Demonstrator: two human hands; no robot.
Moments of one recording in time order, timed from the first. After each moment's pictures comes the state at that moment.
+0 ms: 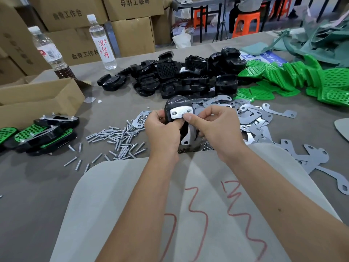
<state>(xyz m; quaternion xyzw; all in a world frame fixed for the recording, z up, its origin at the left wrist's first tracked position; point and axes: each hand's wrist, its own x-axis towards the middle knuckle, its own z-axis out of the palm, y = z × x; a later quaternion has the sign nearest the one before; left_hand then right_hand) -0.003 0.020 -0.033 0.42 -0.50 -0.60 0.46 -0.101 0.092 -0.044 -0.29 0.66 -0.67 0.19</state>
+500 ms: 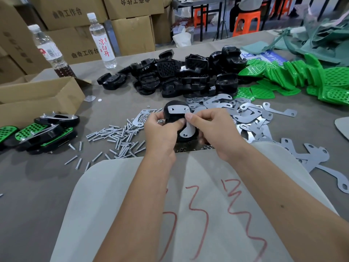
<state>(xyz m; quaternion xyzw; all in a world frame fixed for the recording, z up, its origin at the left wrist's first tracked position) 0.006 0.023 -0.025 0.43 -0.47 -0.66 0.39 -0.103 0.090 -0.045 -0.34 0.64 -0.62 0.29</state>
